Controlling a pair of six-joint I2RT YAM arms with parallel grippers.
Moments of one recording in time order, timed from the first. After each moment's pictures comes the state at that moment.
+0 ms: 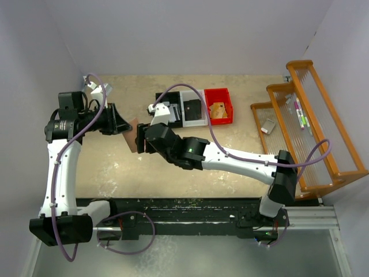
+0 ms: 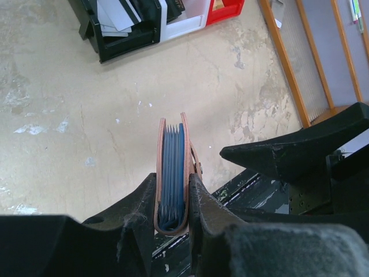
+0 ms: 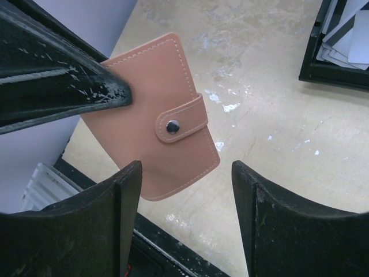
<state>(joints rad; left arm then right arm) 0.11 1.12 1.31 -0.97 0.77 -0.07 1.23 1.70 1.56 -0.33 0.54 0.66</state>
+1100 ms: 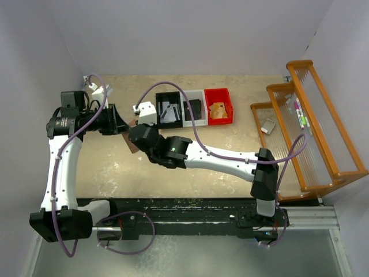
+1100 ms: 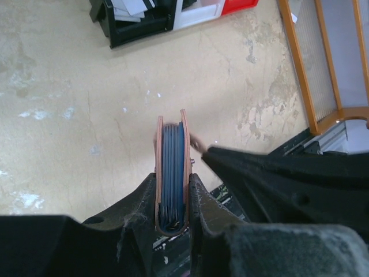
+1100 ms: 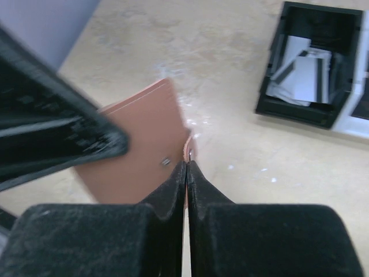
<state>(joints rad) 0.11 1.15 1.31 -0.99 0.72 -0.07 1.25 1.88 1.77 -0.37 0.74 0.51</state>
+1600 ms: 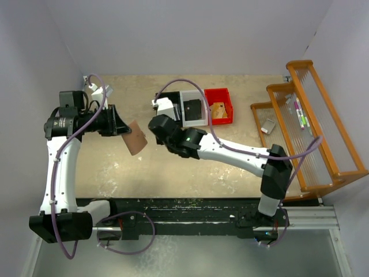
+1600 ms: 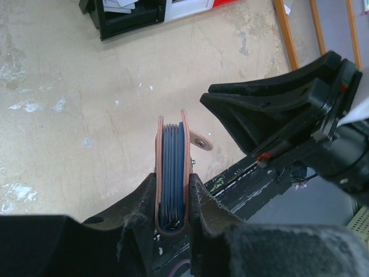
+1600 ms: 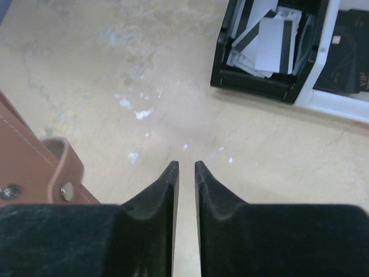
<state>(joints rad) 0.11 1.15 1.34 -1.06 0.73 -0.06 1.13 1.81 1.61 -0.42 0.66 0.50</state>
